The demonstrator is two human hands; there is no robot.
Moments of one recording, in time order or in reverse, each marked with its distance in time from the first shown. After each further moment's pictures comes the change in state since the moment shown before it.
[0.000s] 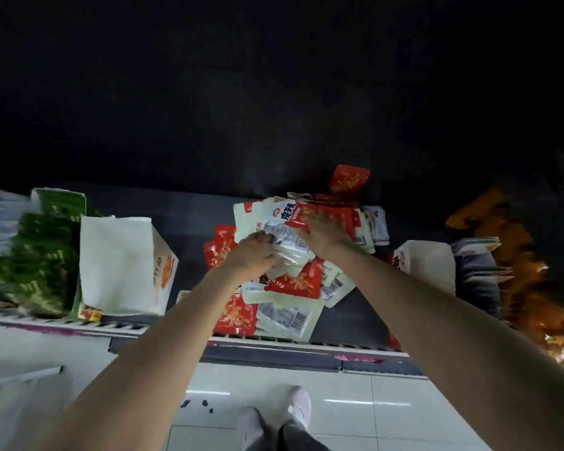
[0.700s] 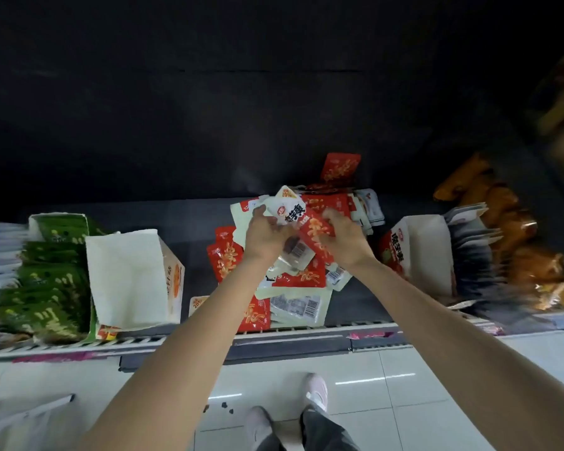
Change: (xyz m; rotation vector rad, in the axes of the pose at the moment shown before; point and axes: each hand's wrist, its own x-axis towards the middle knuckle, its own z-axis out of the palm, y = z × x) left_hand 0.005 0.015 -0.006 -0.810 0.254 -0.147; right_hand -0.072 -0.011 -0.005 0.518 0.268 0.106
